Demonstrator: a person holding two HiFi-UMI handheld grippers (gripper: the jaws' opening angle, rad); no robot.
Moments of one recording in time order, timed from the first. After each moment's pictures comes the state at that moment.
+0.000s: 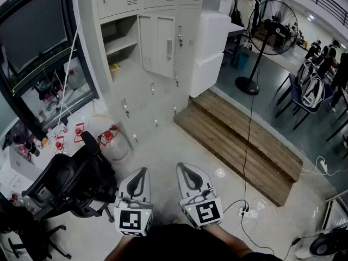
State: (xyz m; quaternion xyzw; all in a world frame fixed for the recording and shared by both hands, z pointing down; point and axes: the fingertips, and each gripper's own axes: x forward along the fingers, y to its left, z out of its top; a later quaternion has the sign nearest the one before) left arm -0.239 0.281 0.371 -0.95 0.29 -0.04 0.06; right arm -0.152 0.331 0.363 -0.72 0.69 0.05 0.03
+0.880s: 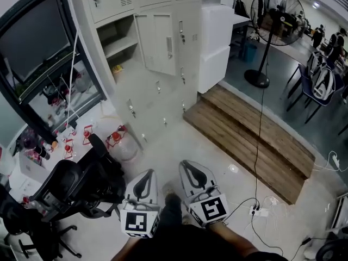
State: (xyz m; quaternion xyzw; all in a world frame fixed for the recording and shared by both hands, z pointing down) left arm -0.199 0.286 0.384 -0.95 0.30 -0.06 0.04; right arm -0.112 0.323 0.370 -0.70 0.71 0.02 0.05
